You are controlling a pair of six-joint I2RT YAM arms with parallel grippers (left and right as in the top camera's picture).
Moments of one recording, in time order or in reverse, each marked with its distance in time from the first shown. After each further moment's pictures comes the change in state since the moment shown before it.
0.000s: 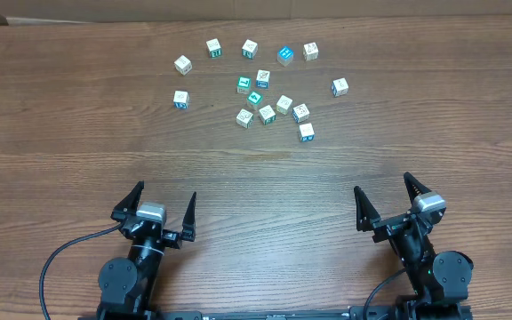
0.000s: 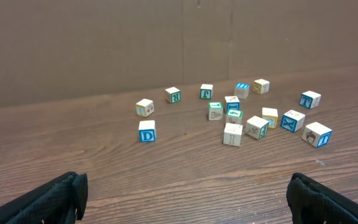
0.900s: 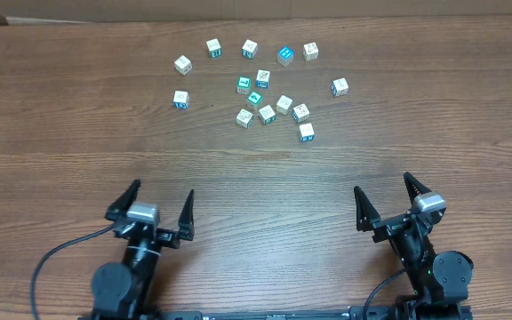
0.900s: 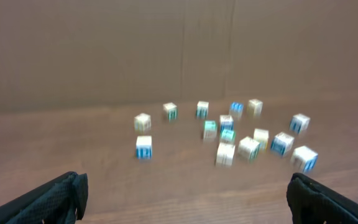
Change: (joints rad) left arm 0.000 0.000 0.080 -0.035 0.000 -0.063; right arm 0.000 0.000 0.000 0.000 0.000 0.001
